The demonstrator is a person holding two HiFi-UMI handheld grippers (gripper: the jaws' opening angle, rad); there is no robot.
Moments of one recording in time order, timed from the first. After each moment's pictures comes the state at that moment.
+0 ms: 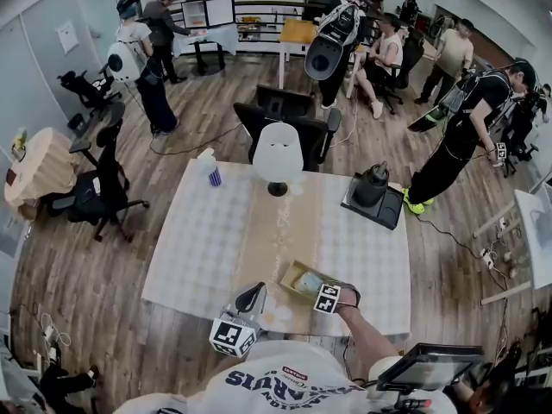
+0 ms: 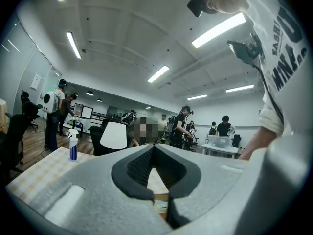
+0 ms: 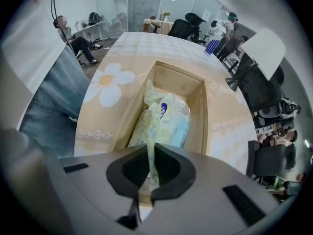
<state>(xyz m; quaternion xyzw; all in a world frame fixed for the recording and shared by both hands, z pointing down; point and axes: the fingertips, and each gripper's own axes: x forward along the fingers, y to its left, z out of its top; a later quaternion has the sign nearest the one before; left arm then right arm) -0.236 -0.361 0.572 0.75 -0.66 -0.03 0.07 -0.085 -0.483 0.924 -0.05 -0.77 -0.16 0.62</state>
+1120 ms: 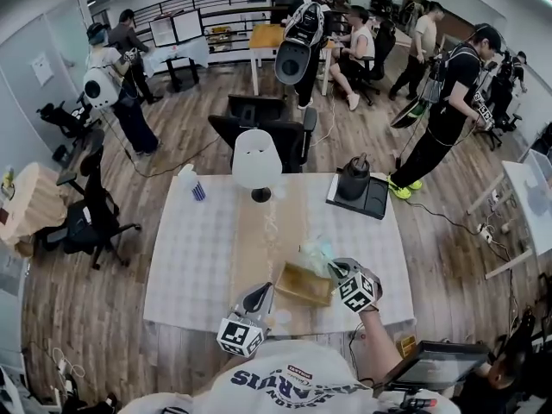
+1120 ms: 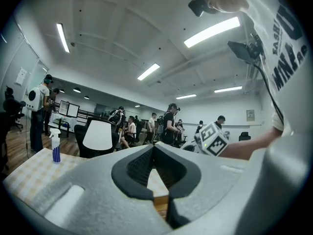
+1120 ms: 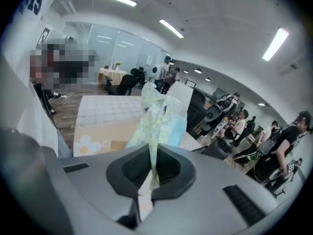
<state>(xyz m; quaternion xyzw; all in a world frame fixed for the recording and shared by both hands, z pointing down) -0.198 -0.391 0.564 0.79 -0.61 -0.02 0.06 -0.075 -0.530 0.666 0.20 -0.90 -0.11 0.37</state>
